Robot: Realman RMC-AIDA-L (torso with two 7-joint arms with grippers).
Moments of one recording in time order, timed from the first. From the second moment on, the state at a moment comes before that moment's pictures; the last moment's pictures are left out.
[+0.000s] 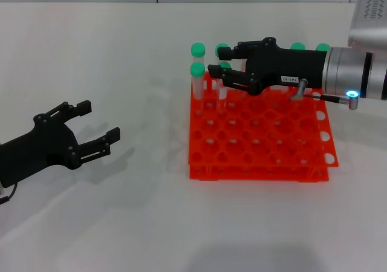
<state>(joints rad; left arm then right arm) -0.12 -2.08 1.05 0.79 1.50 1.33 -1.14 0.80 2.03 -1.17 -0.31 -1.41 -1.20 1.09</state>
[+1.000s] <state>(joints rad) -0.24 -1.99 1.02 0.75 1.56 1.50 -1.28 0.48 1.90 -1.16 -0.59 -1.55 -1.43 1.21</state>
